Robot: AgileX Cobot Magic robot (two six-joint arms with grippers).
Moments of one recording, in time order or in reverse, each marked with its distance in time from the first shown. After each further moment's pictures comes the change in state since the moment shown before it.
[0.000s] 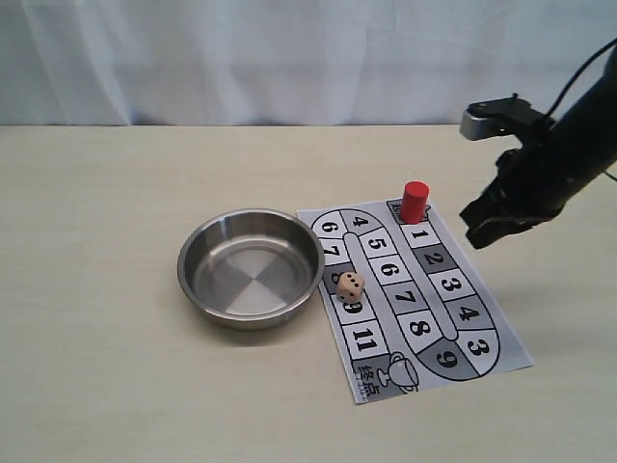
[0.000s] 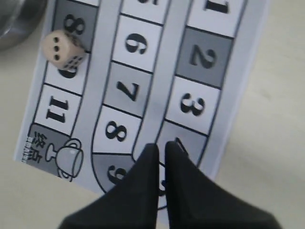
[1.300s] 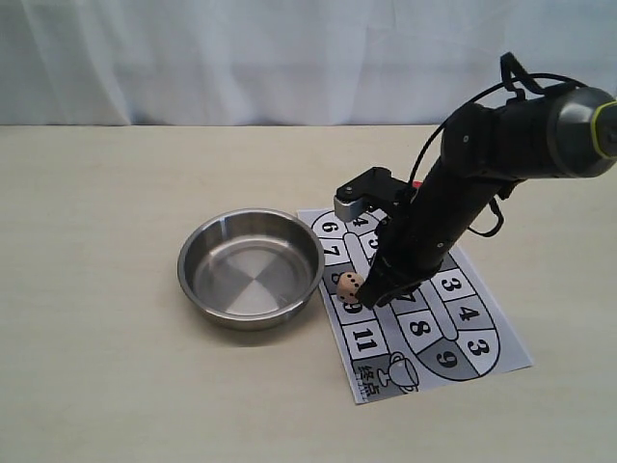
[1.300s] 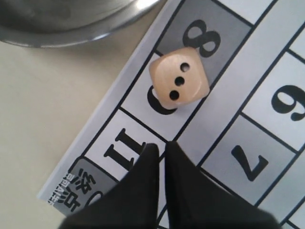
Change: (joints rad) left arm 0.000 0.000 0.000 0.000 0.000 0.000; right arm 0.308 0.185 0.012 -0.018 -0.165 -0.022
